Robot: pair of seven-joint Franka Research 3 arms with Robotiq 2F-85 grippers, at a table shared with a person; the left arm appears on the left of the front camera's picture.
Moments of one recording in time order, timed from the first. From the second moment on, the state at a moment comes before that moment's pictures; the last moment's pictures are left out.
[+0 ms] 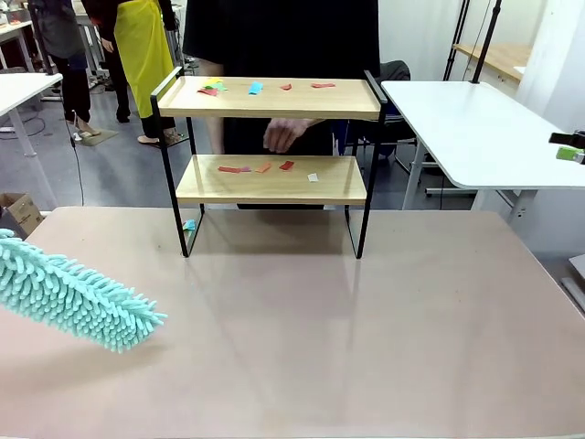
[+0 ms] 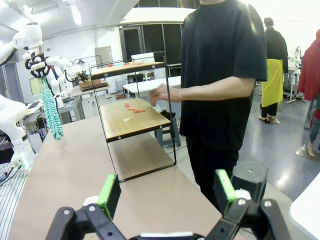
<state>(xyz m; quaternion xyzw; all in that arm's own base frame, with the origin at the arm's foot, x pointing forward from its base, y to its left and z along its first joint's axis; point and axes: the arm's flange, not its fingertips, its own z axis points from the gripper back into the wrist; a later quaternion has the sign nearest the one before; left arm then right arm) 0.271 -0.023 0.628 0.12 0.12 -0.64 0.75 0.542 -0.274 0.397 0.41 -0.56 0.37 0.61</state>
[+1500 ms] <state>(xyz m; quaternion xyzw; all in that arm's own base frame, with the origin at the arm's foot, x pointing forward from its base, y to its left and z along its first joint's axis) 0.271 -0.023 0.628 0.12 0.12 -0.64 0.75 0.542 -0.274 0.397 0.41 -0.56 0.37 0.61</state>
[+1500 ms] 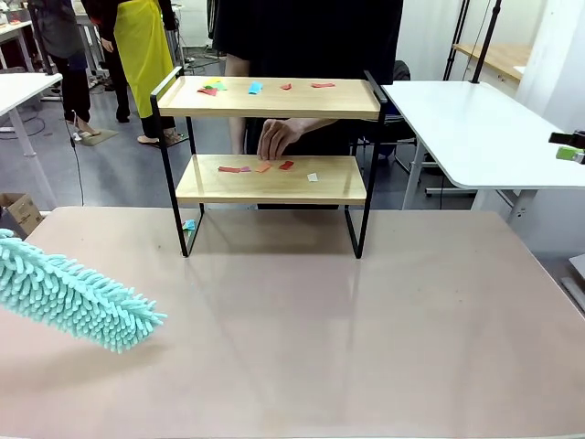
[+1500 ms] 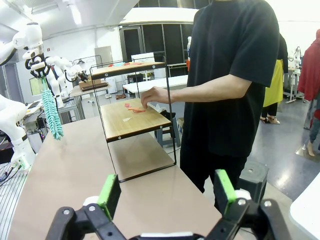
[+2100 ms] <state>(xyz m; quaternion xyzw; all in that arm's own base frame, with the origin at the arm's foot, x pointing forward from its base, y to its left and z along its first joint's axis) 0.269 -0.041 0.642 0.04 0.05 -0.64 0.76 0.542 -0.274 0.397 0.41 -0.56 0.37 0.61</state>
